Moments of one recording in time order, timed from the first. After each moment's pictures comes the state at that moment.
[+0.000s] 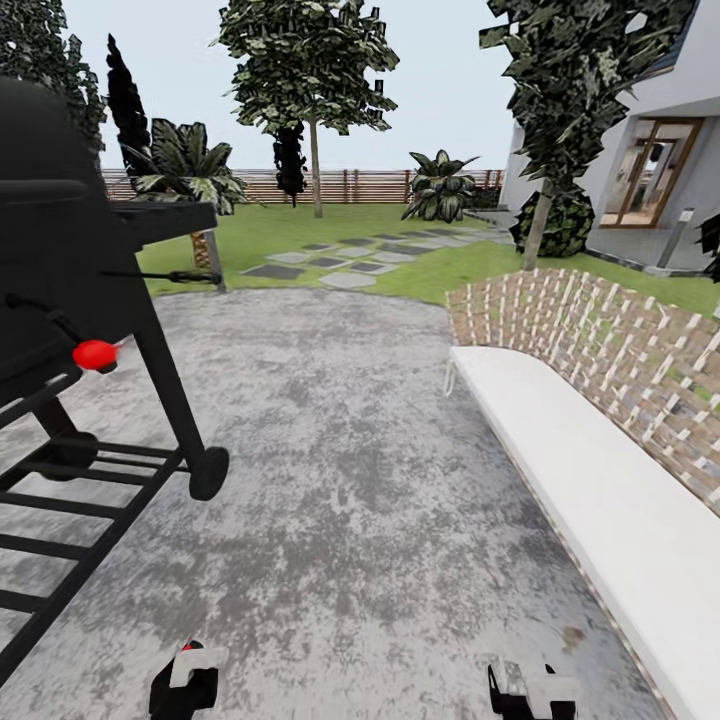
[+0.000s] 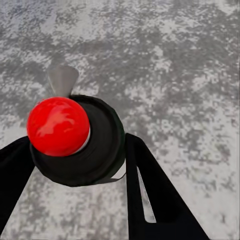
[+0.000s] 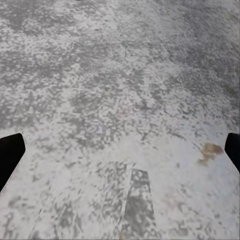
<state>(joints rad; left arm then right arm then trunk) -0.35 0.06 0.16 -0.27 -0.11 -0.44 0.03 -0.13 -0.04 0.00 -0.59 0.11 -0.45 -0.16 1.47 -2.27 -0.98</state>
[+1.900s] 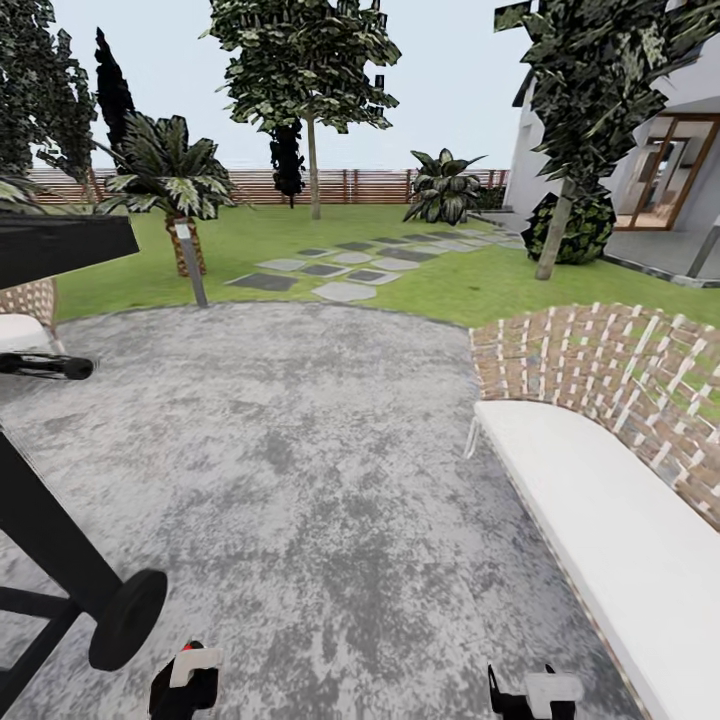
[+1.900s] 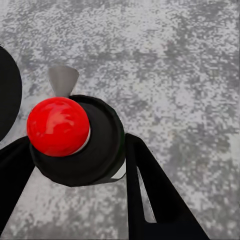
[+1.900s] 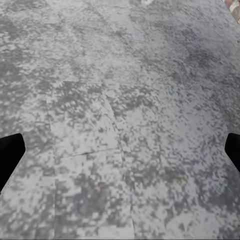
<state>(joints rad) -0.35 0.06 0.16 -0.27 -0.11 -0.44 0.03 -0.13 -0.04 0.00 -0.59 0.11 -0.45 -0.16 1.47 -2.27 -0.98</state>
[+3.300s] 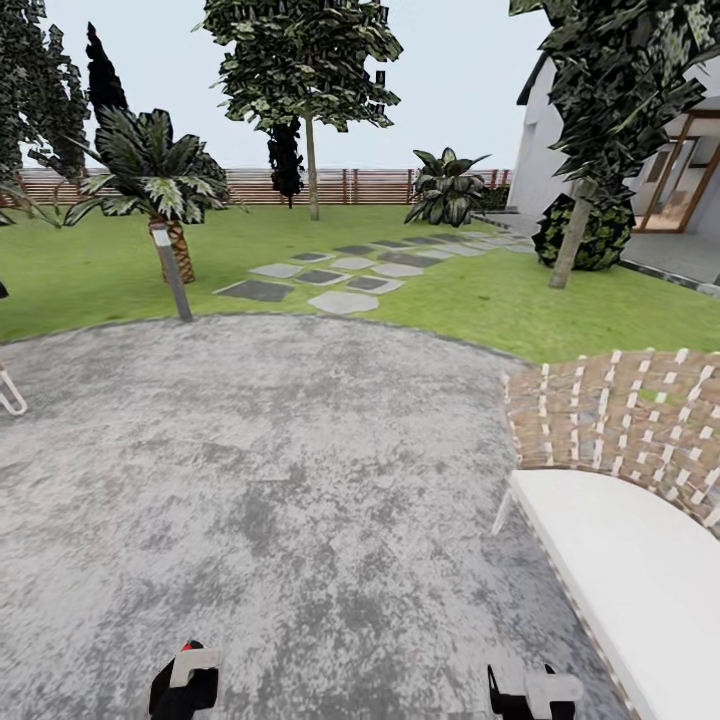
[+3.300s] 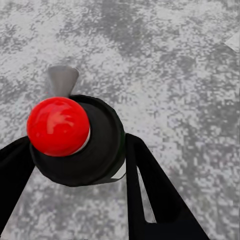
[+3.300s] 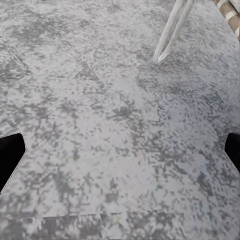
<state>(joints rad) -0.35 0.06 0.16 -0.27 -0.11 -0.44 0.03 -0.13 -0.04 0.00 -0.59 0.11 -0.45 -0.16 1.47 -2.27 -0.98</state>
